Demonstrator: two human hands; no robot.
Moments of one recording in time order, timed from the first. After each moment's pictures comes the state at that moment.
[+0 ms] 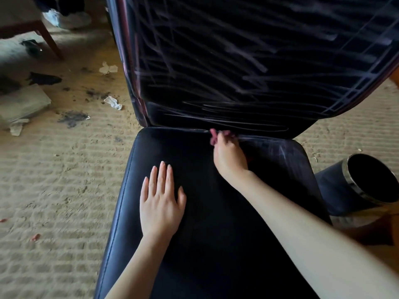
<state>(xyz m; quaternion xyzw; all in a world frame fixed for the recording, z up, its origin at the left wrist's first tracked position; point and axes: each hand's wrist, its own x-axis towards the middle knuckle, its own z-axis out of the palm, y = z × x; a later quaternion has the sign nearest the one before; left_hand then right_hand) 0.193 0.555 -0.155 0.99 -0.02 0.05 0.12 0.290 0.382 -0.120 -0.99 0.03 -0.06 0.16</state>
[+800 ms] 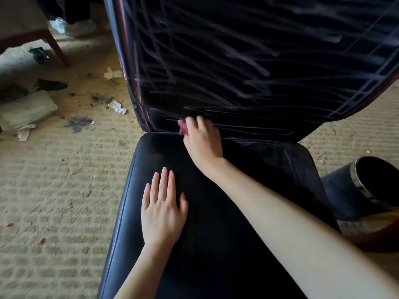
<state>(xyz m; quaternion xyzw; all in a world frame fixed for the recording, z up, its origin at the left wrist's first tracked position) 0.193 0.556 -0.156 0.99 -0.01 0.04 0.12 0.328 0.444 -0.101 -0.96 -0.06 -0.26 0.12</state>
